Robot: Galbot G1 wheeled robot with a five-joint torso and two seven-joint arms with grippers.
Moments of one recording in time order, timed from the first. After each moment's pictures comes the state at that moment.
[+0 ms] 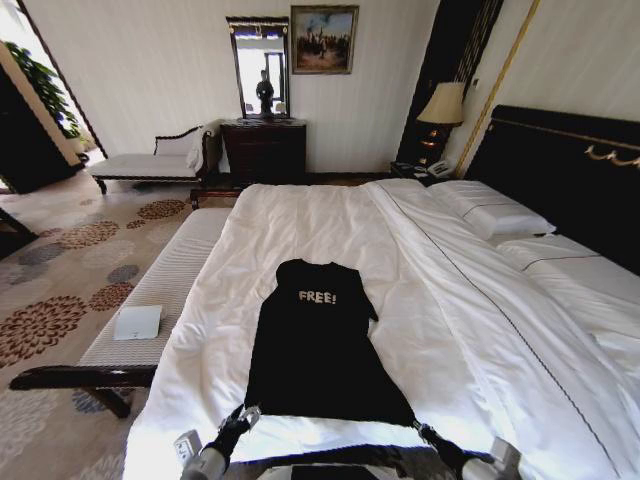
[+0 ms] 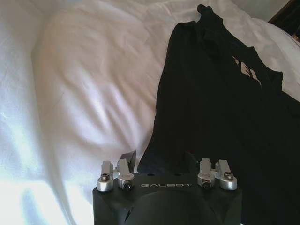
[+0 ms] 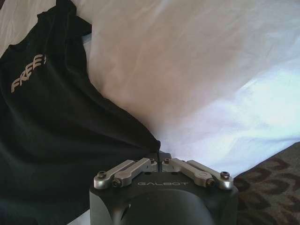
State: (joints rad) left arm 1.88 -1.23 -0.42 -2.06 -0.85 0.23 -0.16; right arm -1.98 1.29 0.83 2.06 1.14 -0.57 0.06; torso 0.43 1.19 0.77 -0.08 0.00
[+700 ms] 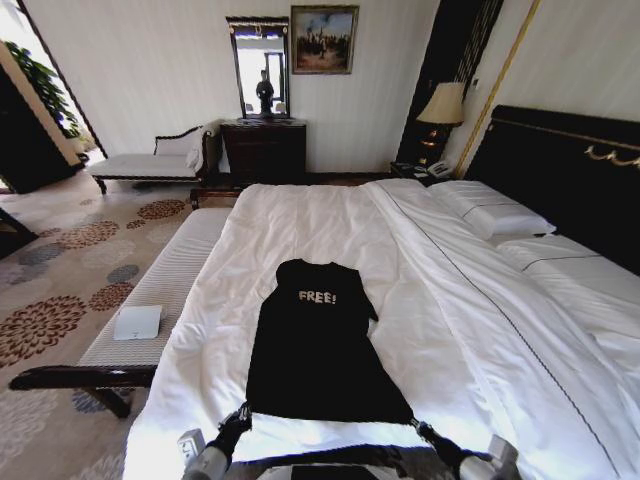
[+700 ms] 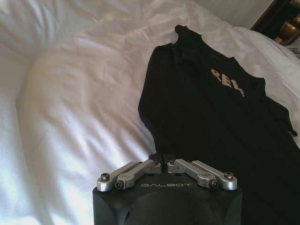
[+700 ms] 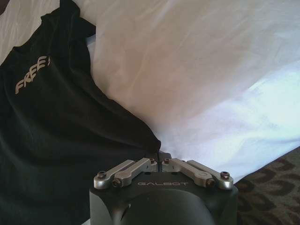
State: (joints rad) left arm 1.92 -1.22 -0.42 -2.16 -0.74 0.22 -0.19; right arm -1.98 1.30 0.82 2.07 1.15 -0.57 0.07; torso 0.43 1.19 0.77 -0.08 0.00
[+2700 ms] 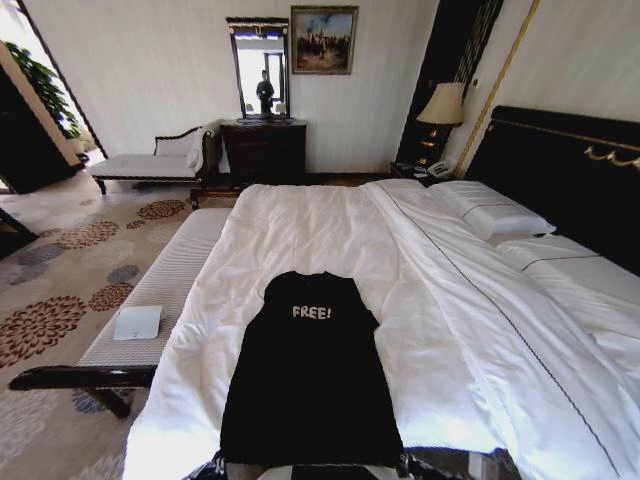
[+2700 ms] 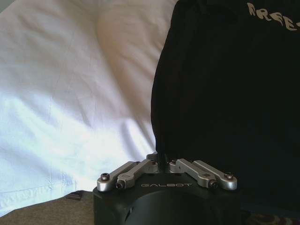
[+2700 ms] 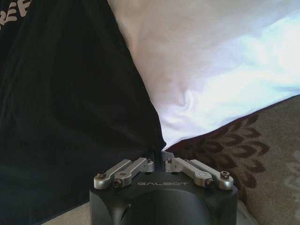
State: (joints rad) left arm 2.17 -1.24 -0.46 -2.14 -0.51 0.18 -0.24; right arm -2.09 1.29 0.70 2.18 0.96 -0.65 0.17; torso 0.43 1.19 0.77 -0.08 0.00
